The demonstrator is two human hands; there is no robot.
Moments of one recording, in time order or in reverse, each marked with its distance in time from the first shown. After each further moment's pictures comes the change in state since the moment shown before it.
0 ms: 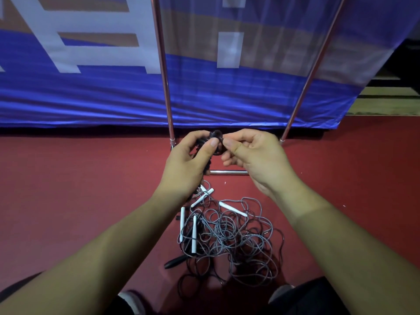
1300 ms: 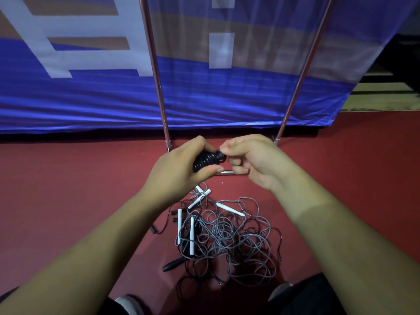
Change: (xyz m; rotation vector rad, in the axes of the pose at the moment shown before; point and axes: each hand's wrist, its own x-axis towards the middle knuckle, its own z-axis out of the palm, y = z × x) left_hand 0.010 -0.007 -0.019 0.738 -0.280 0.332; right_hand 0.012 -0.011 -0.021 0.059 -0.071 0.369
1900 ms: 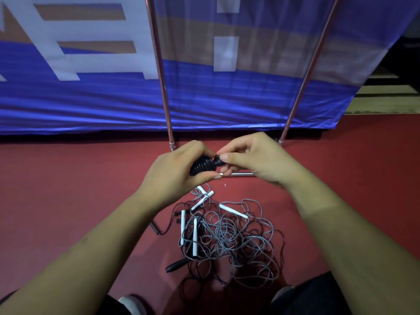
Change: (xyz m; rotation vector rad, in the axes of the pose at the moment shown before) left_hand -0.005 -0.010 -0.011 0.083 0.030 0.122; right_hand 0.001 0.001 -0.009 -0.392 -0.208 -0.286
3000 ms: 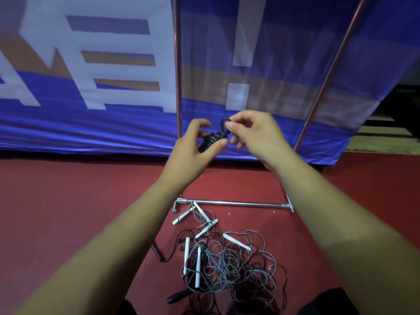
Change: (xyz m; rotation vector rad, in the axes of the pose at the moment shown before) left_hand 0.073 0.006 -0.062 -0.400 0.292 -0.251; right_hand 0.070 -0.108 0.003 -0.251 0.387 -0.218
